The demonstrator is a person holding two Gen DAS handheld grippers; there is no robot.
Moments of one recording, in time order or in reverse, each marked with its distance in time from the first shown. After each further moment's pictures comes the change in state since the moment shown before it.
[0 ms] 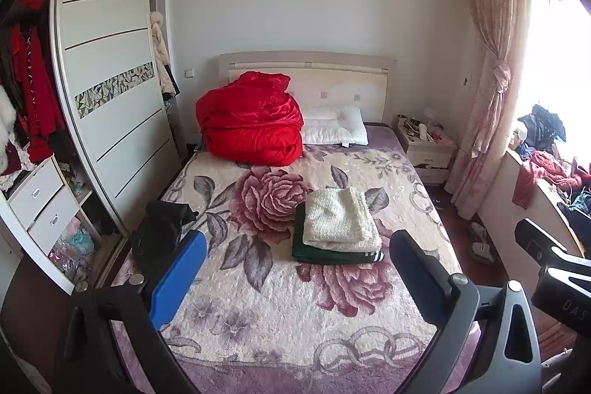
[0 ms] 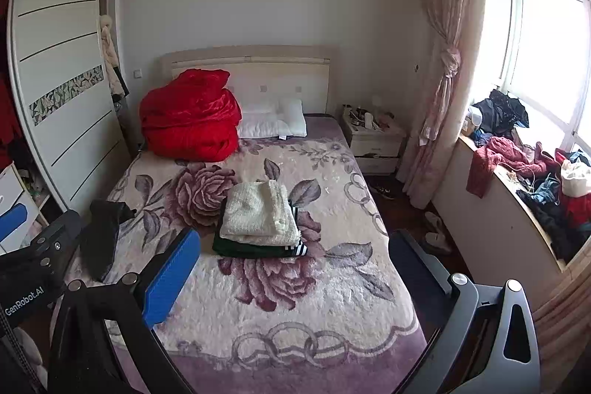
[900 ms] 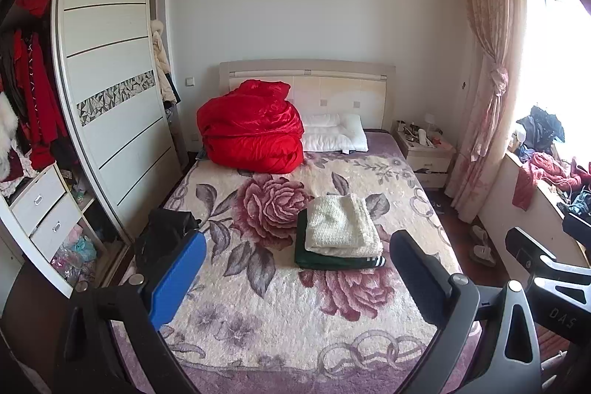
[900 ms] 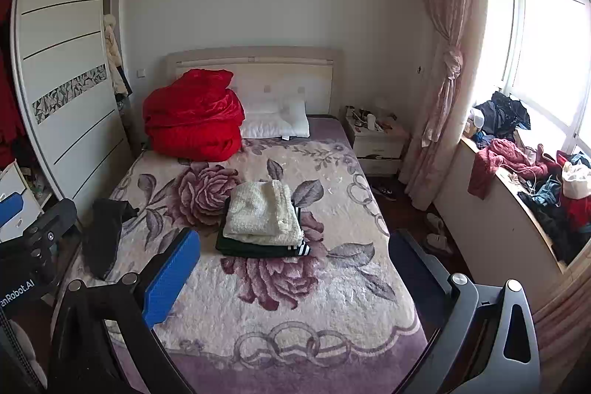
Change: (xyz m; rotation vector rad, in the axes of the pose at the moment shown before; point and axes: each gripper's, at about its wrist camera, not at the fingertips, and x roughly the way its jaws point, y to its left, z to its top) left arm -0.011 0.000 0.003 0.013 -0.029 0.001; right arm -0.009 0.010 -0.006 0.000 0.000 0.002
